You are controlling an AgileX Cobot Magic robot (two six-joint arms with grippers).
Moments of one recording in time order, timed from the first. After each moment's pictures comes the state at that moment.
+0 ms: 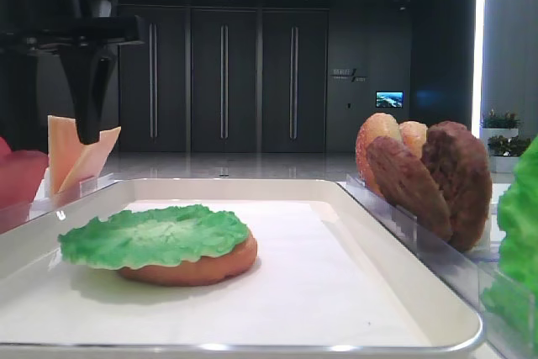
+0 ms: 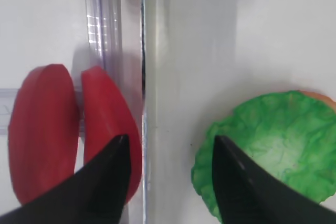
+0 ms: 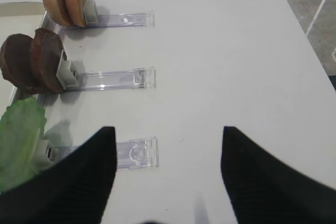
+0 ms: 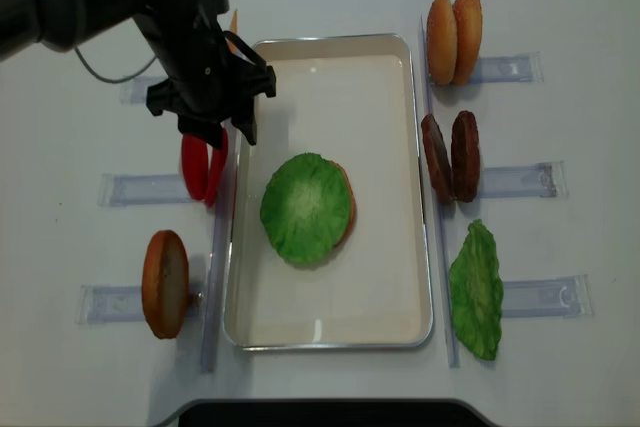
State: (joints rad) left arm -0.40 1.80 -1.27 0.00 0.96 -0.45; right arm -0.01 -0.01 -0.51 0.05 1.13 -0.03
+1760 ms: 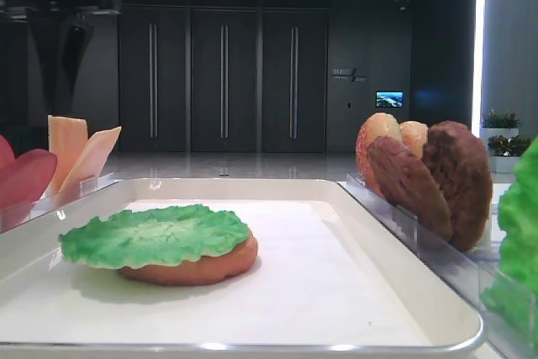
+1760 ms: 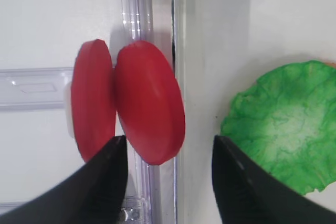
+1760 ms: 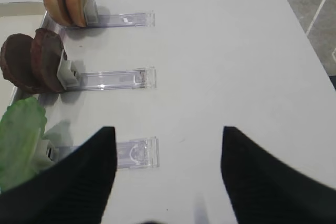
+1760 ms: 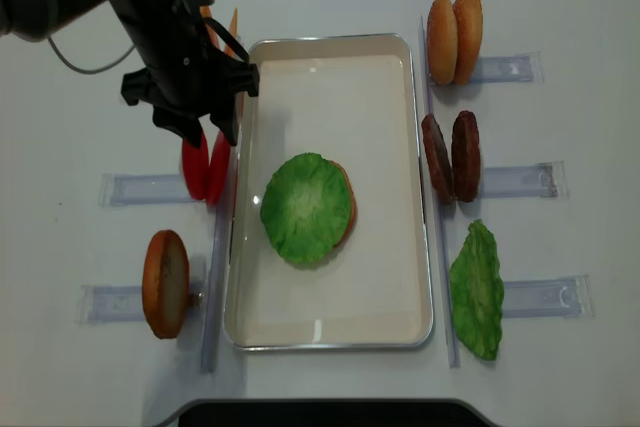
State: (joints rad) left arm -0.40 1.74 -1.29 0.03 1.07 -0.41; right arm -0.01 -0.01 -0.51 0.05 1.13 -0.03
